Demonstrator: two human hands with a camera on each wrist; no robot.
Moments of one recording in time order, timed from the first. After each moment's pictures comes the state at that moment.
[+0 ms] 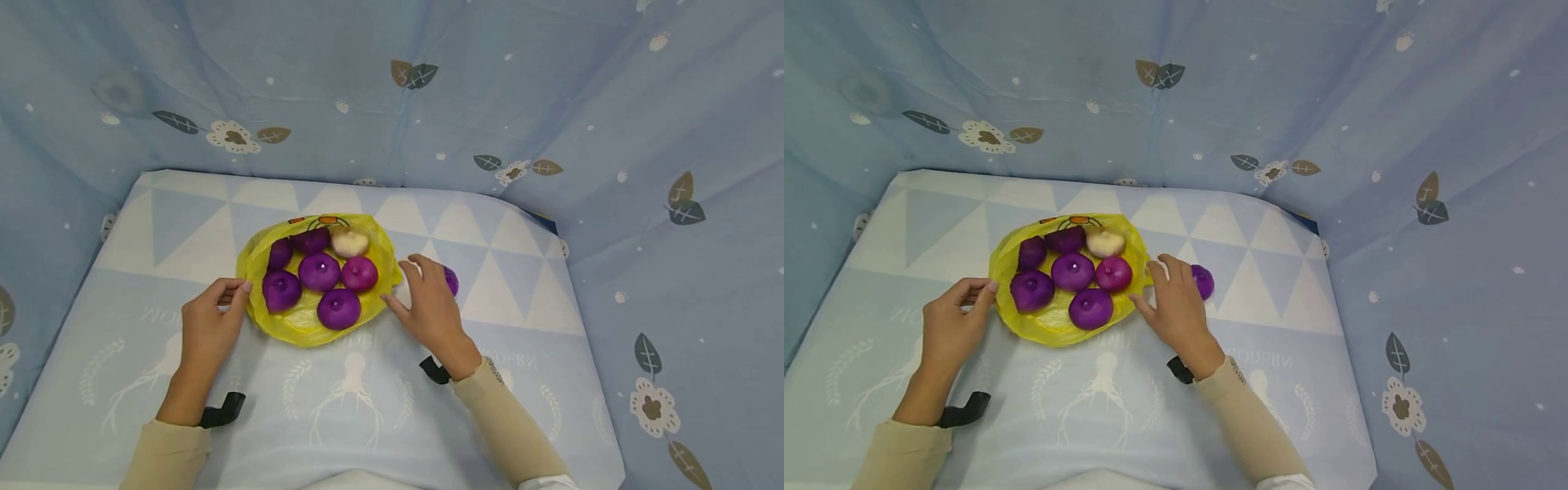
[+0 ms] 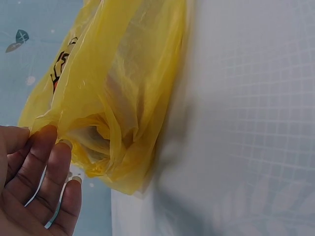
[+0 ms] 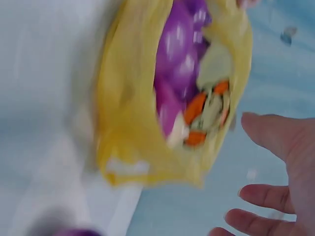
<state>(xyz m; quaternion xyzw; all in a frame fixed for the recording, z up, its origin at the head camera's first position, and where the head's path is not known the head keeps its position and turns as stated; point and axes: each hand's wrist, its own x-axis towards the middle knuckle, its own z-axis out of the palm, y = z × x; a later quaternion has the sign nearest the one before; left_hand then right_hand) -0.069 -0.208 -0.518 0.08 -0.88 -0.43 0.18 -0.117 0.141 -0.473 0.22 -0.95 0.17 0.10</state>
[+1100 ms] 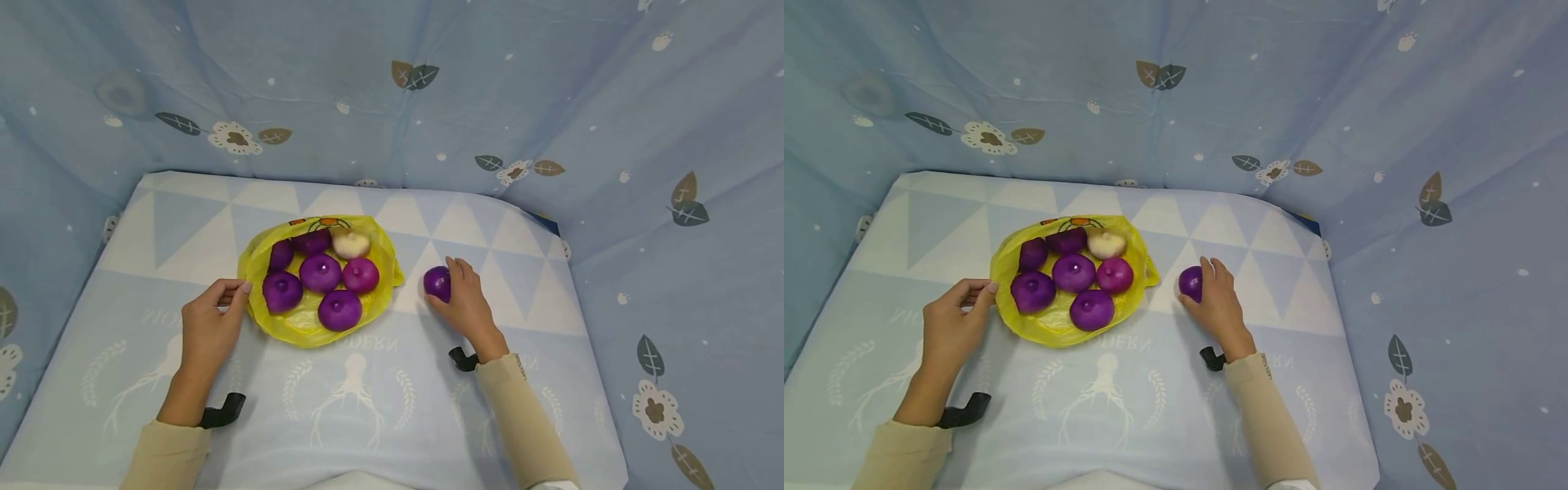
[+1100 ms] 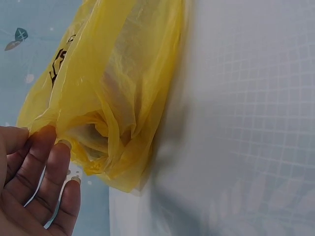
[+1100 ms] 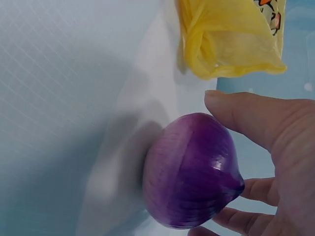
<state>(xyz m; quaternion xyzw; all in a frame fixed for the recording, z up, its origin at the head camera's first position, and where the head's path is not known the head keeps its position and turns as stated) -0.070 -0.210 -0.523 0.08 -0.88 -0.43 0.20 -0.147 0.216 -0.513 0.07 -0.97 0.22 -0.06</state>
